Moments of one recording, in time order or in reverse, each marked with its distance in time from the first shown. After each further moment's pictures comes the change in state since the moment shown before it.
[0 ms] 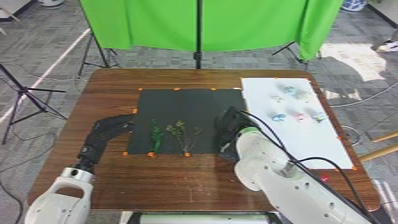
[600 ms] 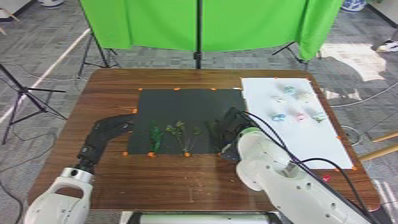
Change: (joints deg) left arm 0.0 -0.3 -0.3 -0.1 0.1 -0.7 0.0; right arm -0.6 0.0 0.9 -0.1 -0.3 -1.0 -0.8
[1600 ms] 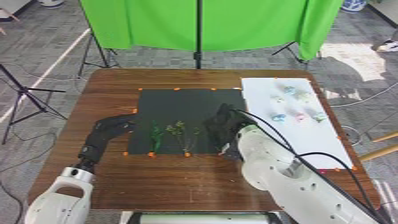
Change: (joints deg) left arm -0.3 0.0 0.1 0.1 0.0 -0.3 -0.1; right arm 0.4 2.0 0.1 -1.0 -3.1 -5.8 -10.2
